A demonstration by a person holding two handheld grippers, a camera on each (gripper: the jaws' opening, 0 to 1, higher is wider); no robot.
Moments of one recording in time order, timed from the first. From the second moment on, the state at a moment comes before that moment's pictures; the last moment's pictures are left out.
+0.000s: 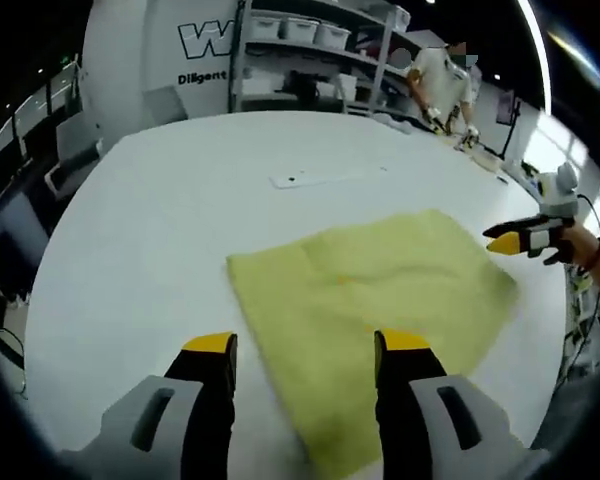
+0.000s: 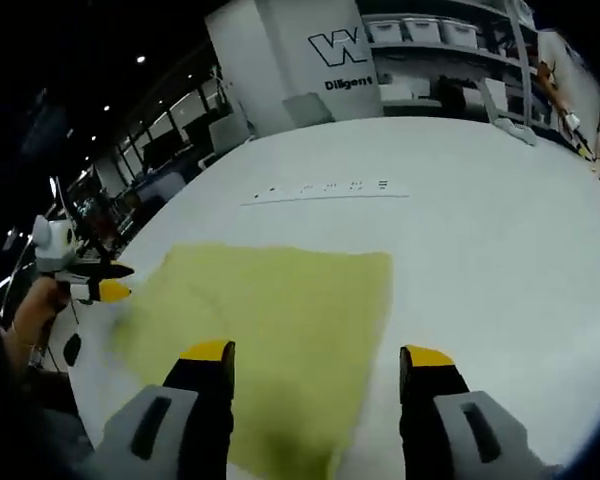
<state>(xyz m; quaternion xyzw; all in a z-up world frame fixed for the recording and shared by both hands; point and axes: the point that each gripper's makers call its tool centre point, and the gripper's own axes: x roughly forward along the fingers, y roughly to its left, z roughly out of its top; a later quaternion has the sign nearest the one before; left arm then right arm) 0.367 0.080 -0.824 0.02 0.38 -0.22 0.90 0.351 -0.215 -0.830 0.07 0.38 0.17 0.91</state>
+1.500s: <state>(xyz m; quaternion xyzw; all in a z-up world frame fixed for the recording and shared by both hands) 0.284 0.101 -0.862 -0.02 0.44 -0.19 0.88 0.273 -0.235 -0.859 0.06 0.43 0.15 0.89</state>
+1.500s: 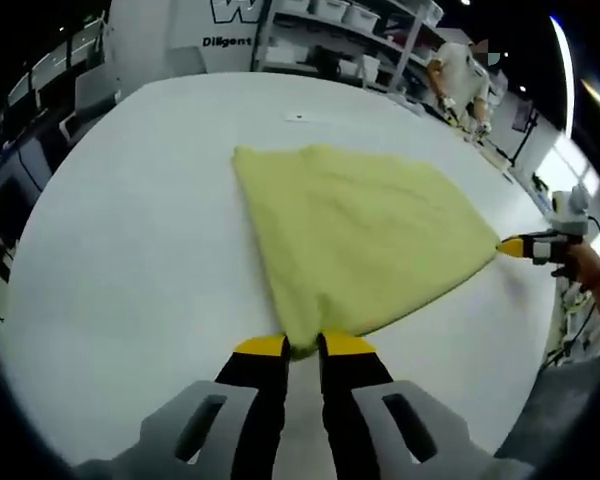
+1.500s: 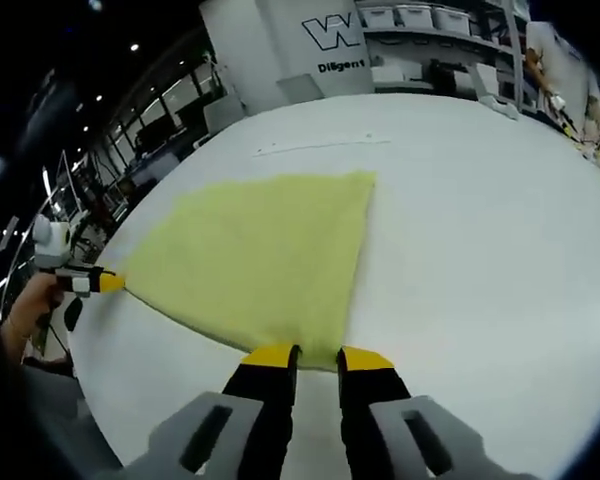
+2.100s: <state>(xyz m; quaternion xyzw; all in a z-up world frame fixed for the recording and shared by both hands) 0.275 0.098 -0.859 -0.02 0.45 -0.20 0.87 0.264 -0.236 -0.860 0.01 0.44 0.16 0.89</state>
